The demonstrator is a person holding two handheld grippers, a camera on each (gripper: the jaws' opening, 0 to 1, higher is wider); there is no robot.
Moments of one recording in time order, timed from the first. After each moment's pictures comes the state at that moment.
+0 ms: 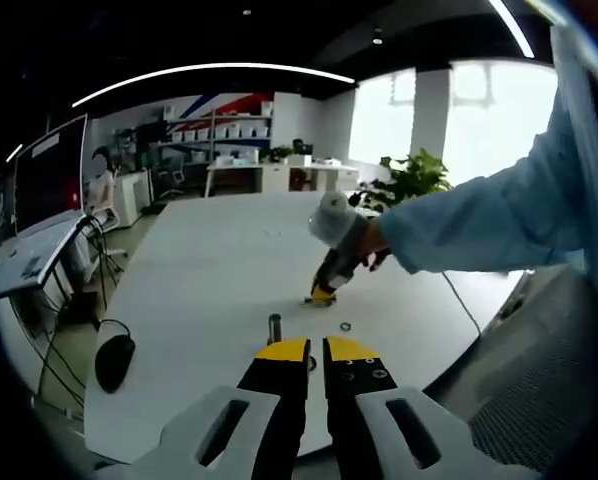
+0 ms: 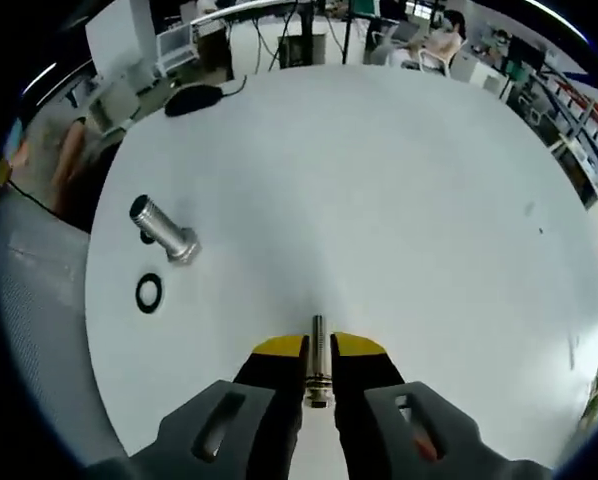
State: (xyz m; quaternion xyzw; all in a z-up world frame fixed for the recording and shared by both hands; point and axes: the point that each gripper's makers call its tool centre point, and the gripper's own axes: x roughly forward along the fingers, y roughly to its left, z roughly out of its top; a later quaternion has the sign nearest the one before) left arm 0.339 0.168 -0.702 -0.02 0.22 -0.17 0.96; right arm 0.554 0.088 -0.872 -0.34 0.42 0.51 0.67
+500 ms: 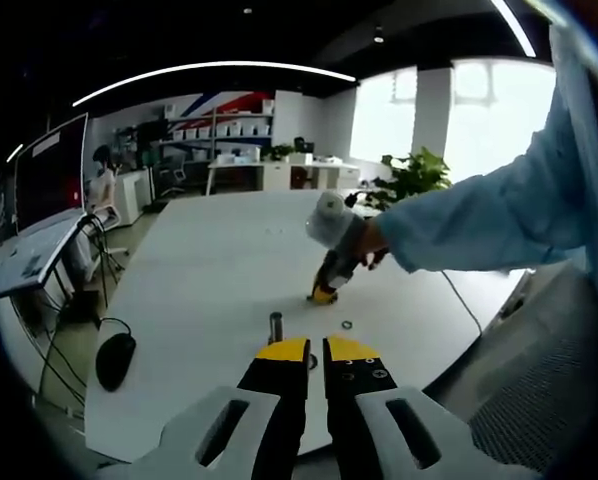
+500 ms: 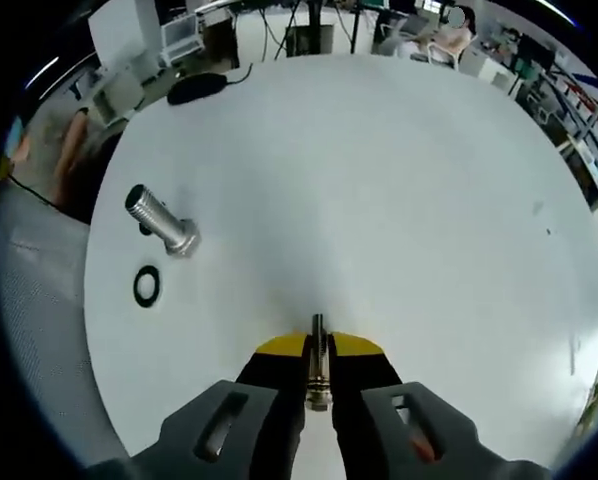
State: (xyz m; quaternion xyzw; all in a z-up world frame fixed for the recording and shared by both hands) left arm 0.339 0.169 -0.704 -0.01 0.23 -0.16 0.96; right arm 0.552 0.086 -0.871 -0.35 0.42 0.51 0.66
